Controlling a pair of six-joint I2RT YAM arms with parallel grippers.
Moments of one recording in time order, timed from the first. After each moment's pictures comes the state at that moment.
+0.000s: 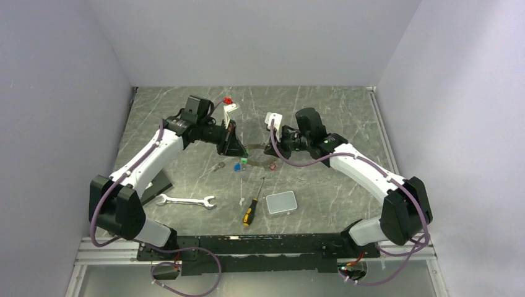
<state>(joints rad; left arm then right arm) -0.40 1.45 1.25 -0.62 1.03 0.16 0.56 1.39 1.04 -0.24 -0.63 -0.43</state>
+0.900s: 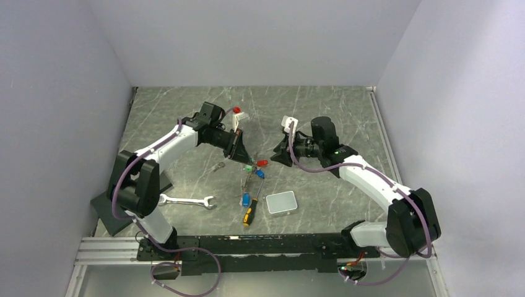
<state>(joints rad) -0.40 1.67 1.21 -0.56 1.10 0.06 0.46 1.30 0.84 -0.07 -0.73 -0.35</state>
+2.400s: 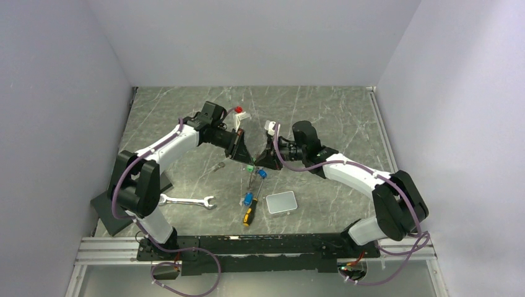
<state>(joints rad) -0.42 1.67 1.23 -0.56 1.11 0.07 0.60 1.44 0.84 0.16 -0.78 -0.13</state>
